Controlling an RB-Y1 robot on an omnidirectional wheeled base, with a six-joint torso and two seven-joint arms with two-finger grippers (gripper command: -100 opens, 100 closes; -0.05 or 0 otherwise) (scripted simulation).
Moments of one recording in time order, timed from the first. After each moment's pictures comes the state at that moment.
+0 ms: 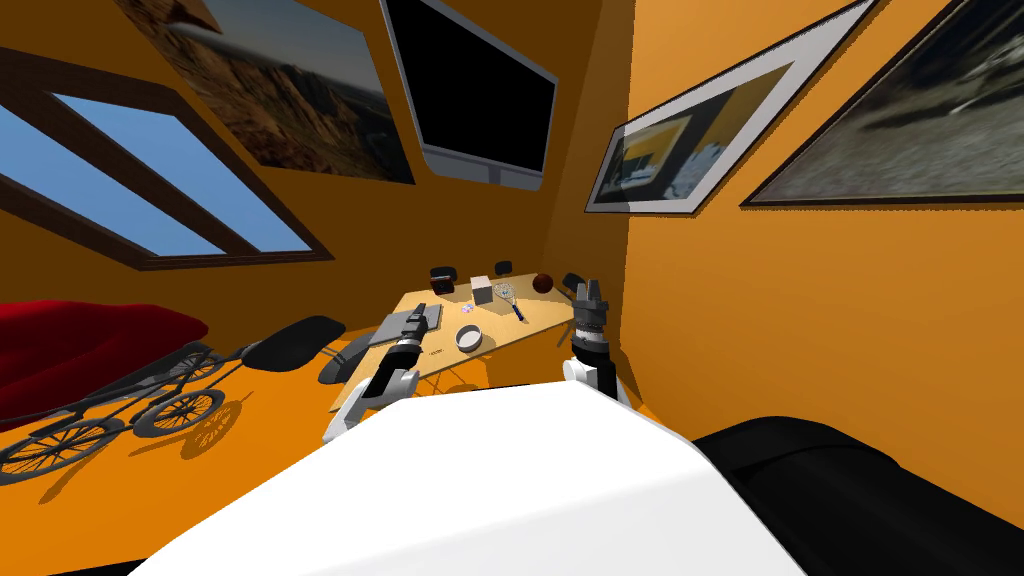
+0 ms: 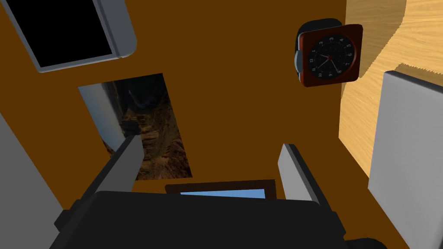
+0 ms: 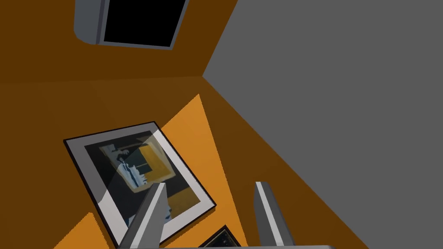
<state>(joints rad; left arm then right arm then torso) 0.34 0.20 0.10 -1.89 0.02 -0.09 -0.05 0.48 -0.05 0.02 -2.27 -0.08 -0.59 0.16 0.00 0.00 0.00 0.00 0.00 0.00</state>
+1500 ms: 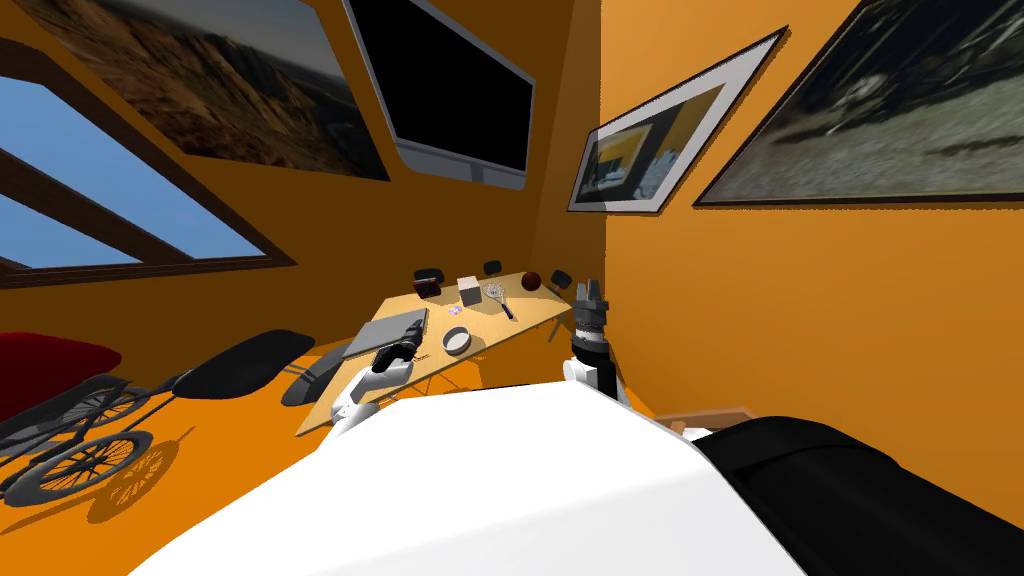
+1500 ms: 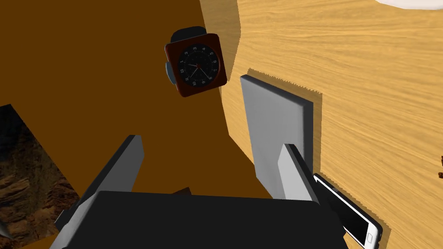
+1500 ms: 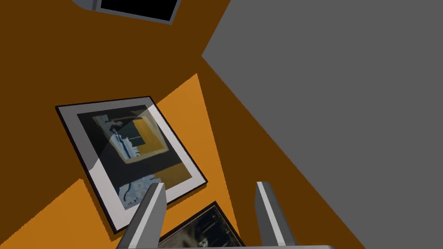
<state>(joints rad) 0.15 0.34 0.15 -1.52 0.07 0.24 0.06 0.48 -0.05 0.01 -2.27 -0.08 -0.59 0.16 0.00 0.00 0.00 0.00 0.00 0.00</state>
